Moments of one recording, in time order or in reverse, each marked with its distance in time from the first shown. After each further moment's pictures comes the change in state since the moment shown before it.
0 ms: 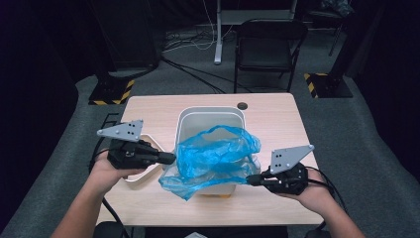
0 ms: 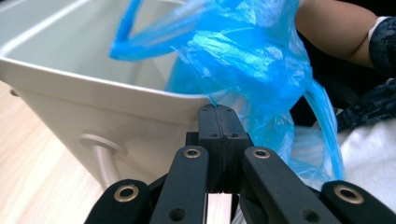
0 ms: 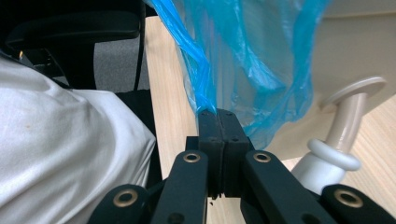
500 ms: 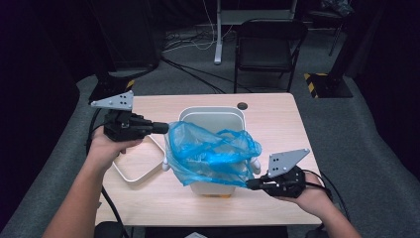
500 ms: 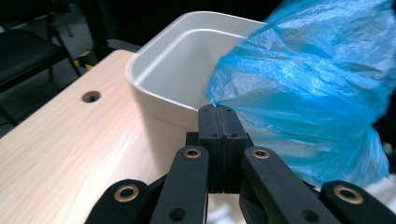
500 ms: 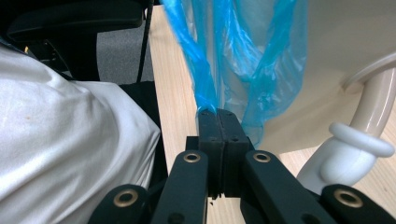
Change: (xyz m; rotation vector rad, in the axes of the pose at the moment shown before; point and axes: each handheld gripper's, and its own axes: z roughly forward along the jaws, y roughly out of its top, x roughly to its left) left arm 0.052 0.014 -0.017 -0.068 0.152 -0.077; right arm 0.000 -0.011 0.009 0.026 0.018 0.015
